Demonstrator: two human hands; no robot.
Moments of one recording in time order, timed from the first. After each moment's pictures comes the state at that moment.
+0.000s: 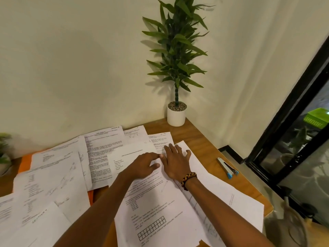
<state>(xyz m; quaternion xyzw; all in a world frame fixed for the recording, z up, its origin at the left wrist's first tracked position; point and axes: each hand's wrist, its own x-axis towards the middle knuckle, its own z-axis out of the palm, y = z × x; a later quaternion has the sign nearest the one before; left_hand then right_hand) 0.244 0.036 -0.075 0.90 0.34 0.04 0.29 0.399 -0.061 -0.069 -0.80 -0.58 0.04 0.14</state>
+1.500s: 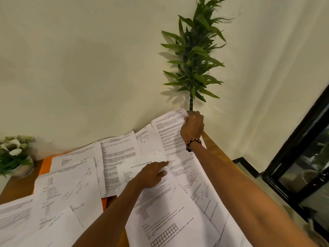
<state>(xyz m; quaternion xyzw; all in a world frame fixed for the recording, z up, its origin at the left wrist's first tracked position) 0.227 0.050 -0.083 0.90 0.33 0.07 0.27 0.439 0.060 0.042 -0.81 -0.40 -0.12 0.42</state>
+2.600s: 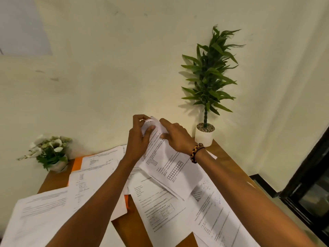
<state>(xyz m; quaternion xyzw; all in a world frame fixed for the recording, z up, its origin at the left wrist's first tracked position) 0.152 0.043 0.101 0.74 0.30 0.56 0.24 0.328 0.003 0.123 -0.58 -0.77 0.01 0.29</state>
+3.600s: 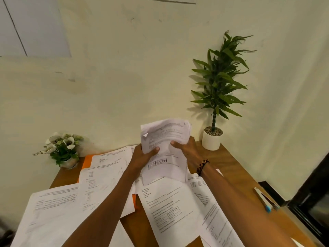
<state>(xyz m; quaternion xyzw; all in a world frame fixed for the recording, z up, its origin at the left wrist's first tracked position) 0.117 0.038 0.042 0.60 0.39 0.44 0.55 0.325 0.006 0.068 -0.49 -0.44 0.44 0.60</state>
